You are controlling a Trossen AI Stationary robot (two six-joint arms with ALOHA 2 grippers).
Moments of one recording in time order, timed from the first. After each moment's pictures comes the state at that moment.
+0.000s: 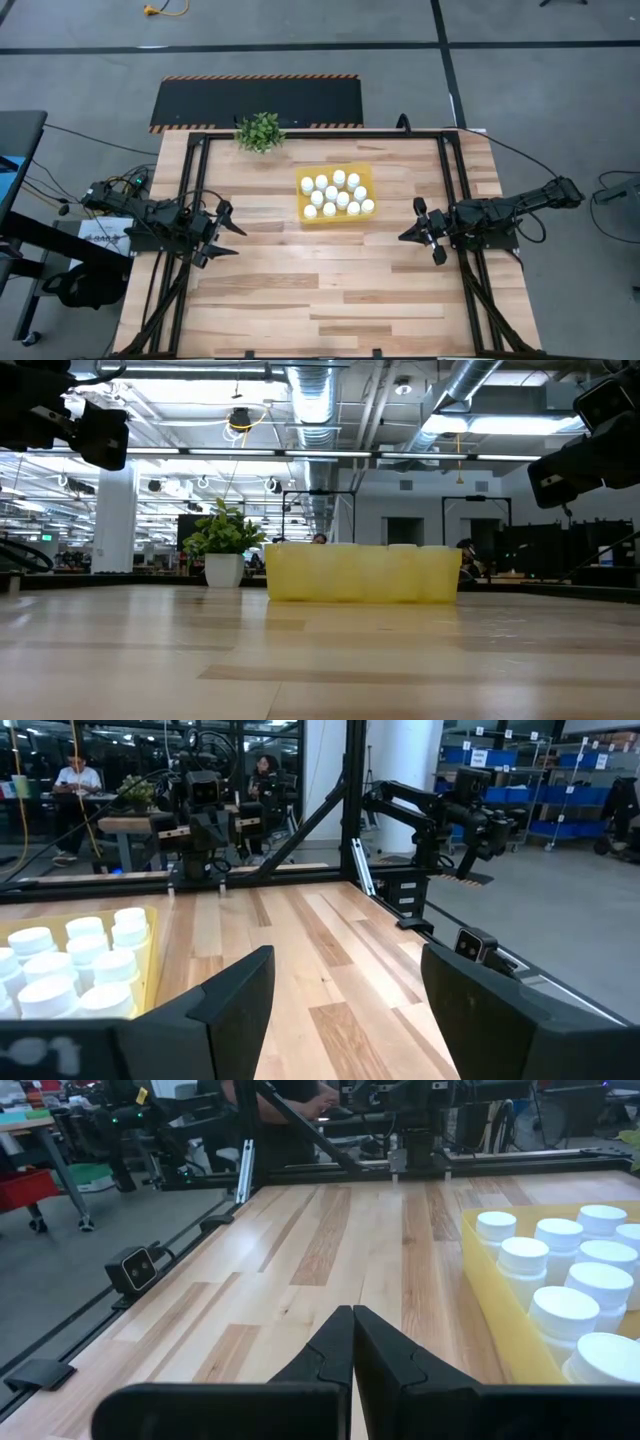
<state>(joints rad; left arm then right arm) -0.34 0.00 0.01 0.02 -0.01 -0.04 0.27 0.20 0.01 0.01 0.00 0.08</state>
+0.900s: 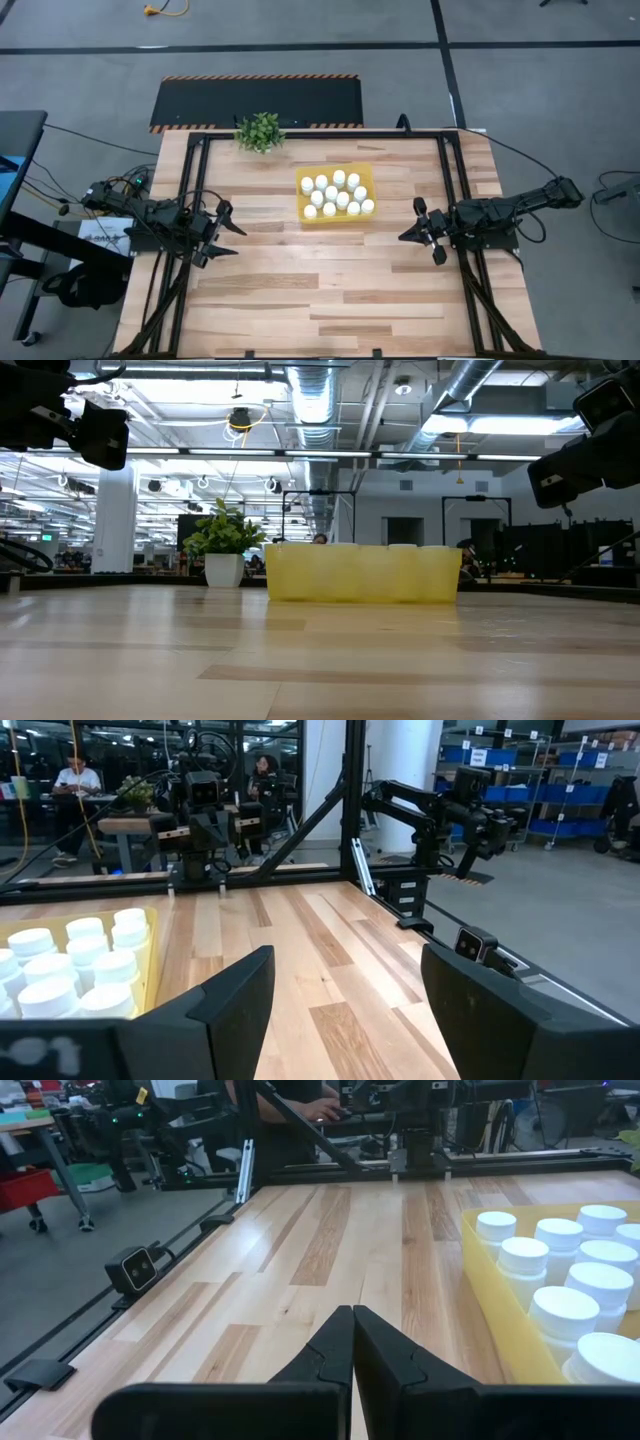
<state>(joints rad) -0.34 0.00 0.01 0.02 -0.01 -0.04 0.27 0.20 0.01 0.01 0.00 0.08</state>
